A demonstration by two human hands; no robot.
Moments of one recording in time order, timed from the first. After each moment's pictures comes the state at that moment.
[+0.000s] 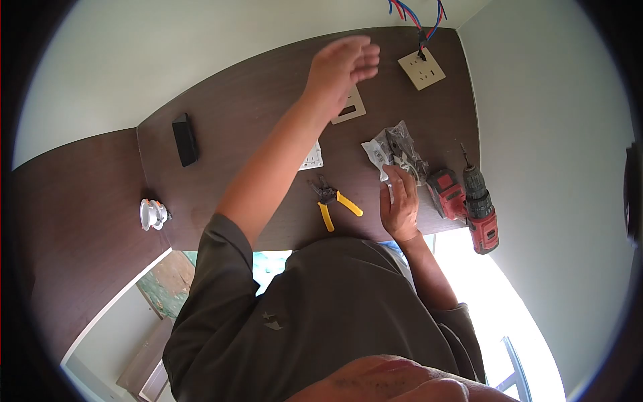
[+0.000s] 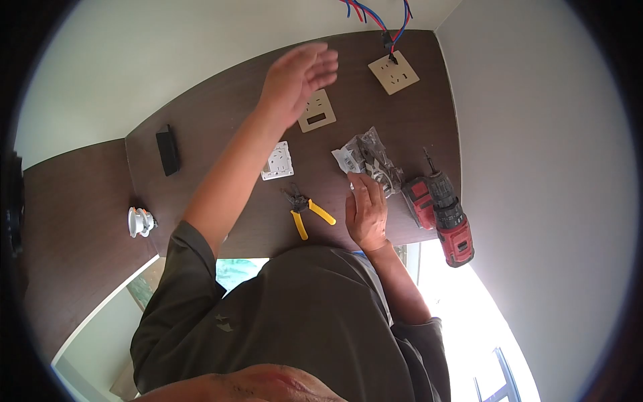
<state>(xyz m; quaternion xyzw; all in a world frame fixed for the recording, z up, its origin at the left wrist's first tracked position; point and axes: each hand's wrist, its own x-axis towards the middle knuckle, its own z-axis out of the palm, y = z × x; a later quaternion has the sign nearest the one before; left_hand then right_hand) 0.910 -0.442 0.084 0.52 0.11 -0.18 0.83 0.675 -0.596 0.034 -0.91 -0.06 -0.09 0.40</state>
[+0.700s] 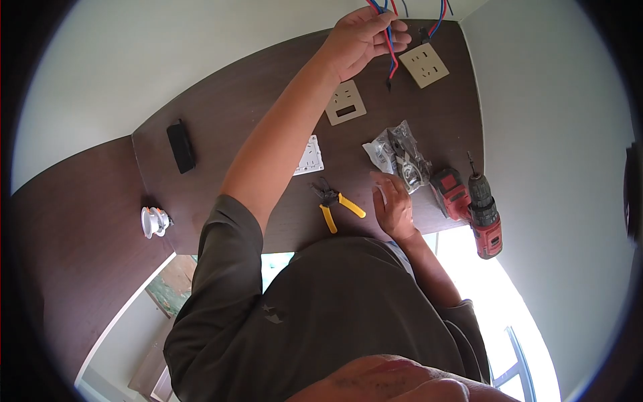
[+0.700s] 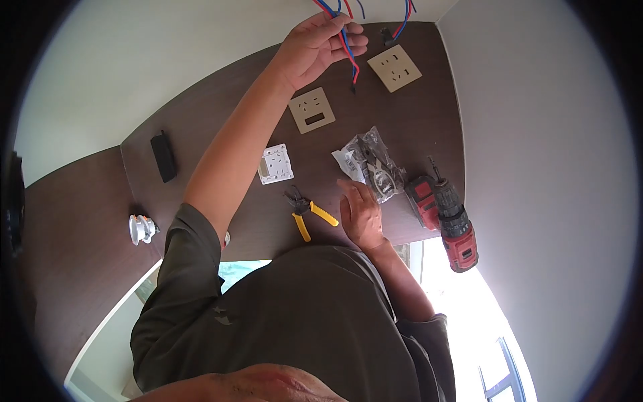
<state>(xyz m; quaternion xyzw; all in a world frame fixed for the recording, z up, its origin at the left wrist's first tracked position) 0.982 -0.462 0.055 0.44 -0.04 -0.27 0.86 0.675 -0.587 0.021 -0.90 -0.04 0.03 0.44</state>
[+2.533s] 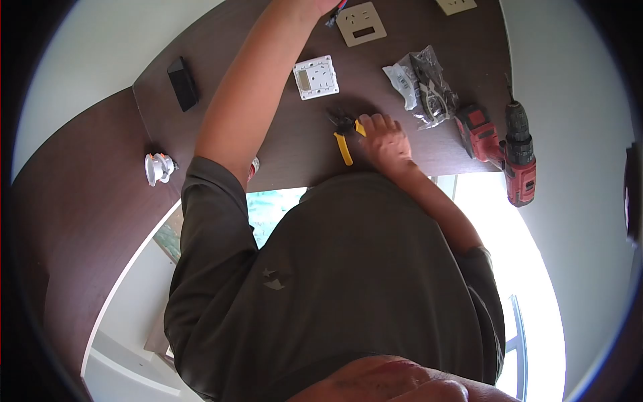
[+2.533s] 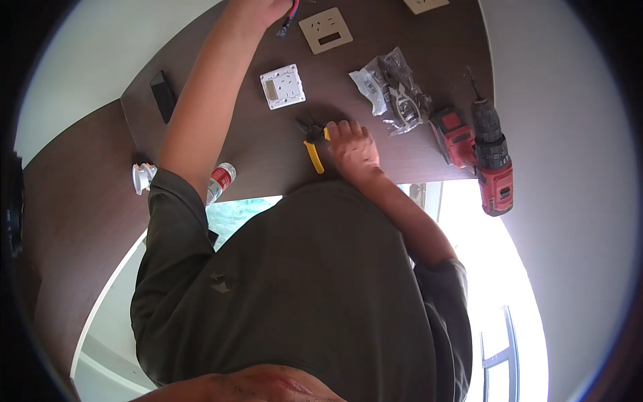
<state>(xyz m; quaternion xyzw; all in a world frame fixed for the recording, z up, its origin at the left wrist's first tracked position) 0.943 -0.406 0.073 0.49 0.00 -0.21 0.84 0.644 -0.541 -0.016 -0.94 -0.19 0.15 0.23</state>
